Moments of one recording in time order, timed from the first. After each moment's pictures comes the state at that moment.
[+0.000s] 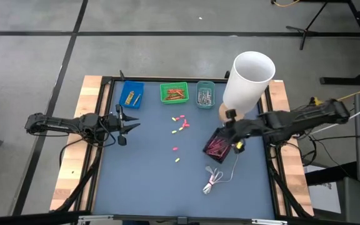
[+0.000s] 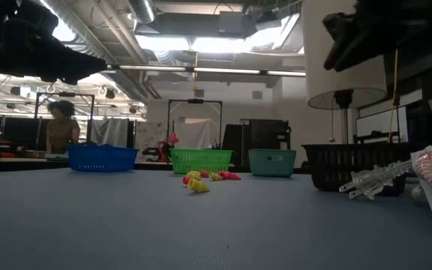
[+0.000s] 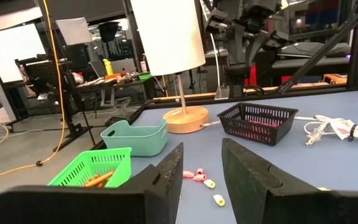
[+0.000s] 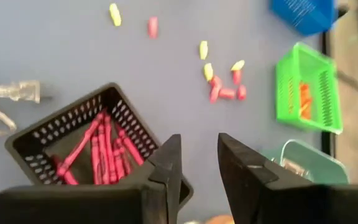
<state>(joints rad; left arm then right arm) -0.05 0.14 0.01 0.17 -0.28 0.14 0.22 1.06 0.87 -0.65 0.26 -0.33</state>
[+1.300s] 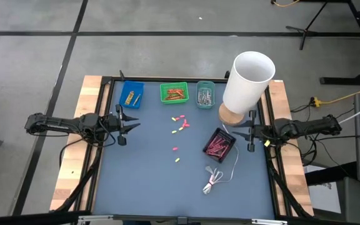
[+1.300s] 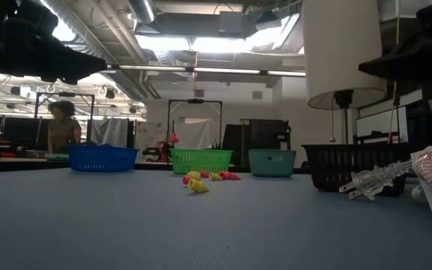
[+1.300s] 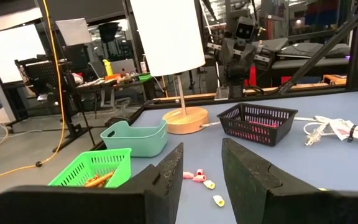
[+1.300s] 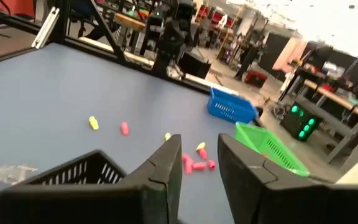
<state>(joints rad) -0.05 0.14 0.01 0.17 -0.28 0.14 0.21 0.09 0.11 -0.10 0.25 -0.36</state>
